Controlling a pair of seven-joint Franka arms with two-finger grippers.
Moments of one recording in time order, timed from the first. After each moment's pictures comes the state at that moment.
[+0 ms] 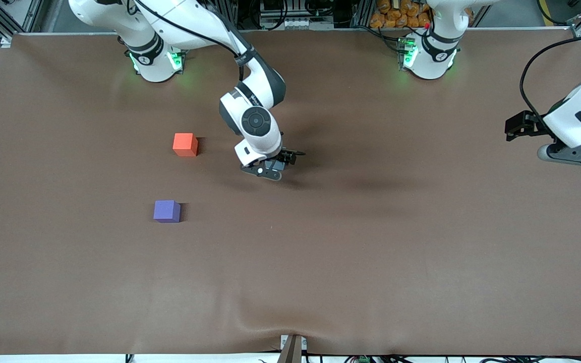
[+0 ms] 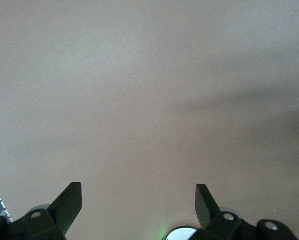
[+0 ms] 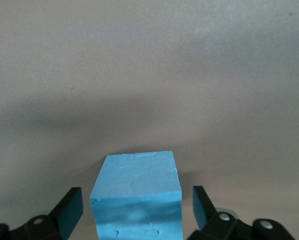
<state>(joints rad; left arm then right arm) 0.06 0.07 -0.16 -1.54 0.11 1.48 0.09 0.78 0.59 0.01 -1.82 0.18 2.33 0.94</state>
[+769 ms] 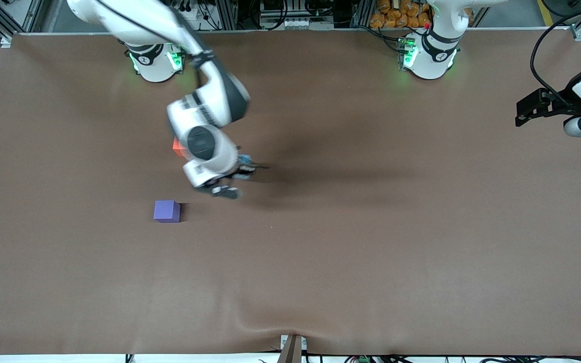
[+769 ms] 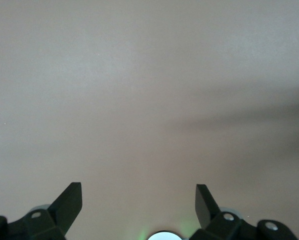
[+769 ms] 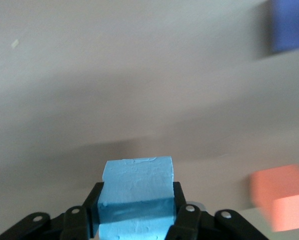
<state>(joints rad) 0.00 0.00 -0.08 -1.54 0.03 1.47 0.06 0.51 0.43 -0.03 -1.76 0.16 1.98 0.60</state>
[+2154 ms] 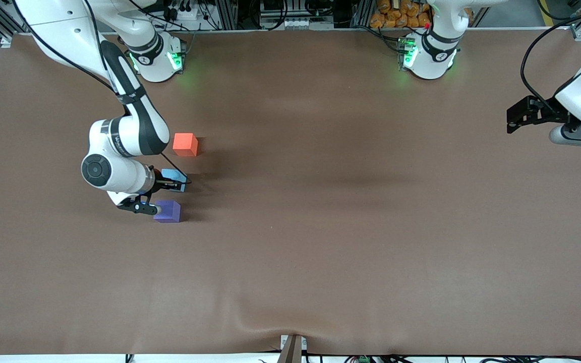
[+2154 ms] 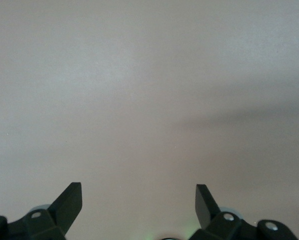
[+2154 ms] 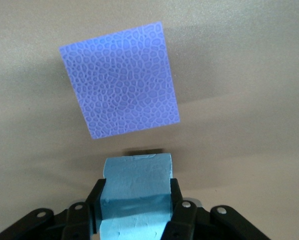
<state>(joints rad) 0.01 0.02 -0.11 -1.54 0.05 1.51 0.06 0.22 0.40 -0.02 -2.08 0.16 2.27 0.27</state>
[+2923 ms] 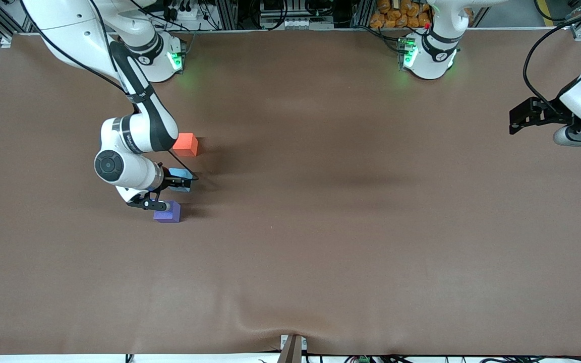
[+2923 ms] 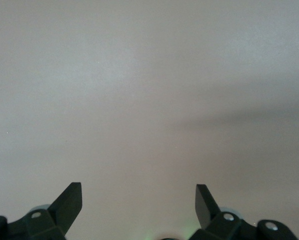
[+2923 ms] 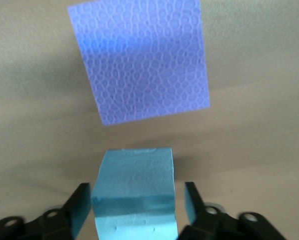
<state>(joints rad) 0.01 0.02 -0.11 -1.54 0.04 1.51 0.06 0.24 0.40 -0.01 -2.09 0.16 2.25 0.27</state>
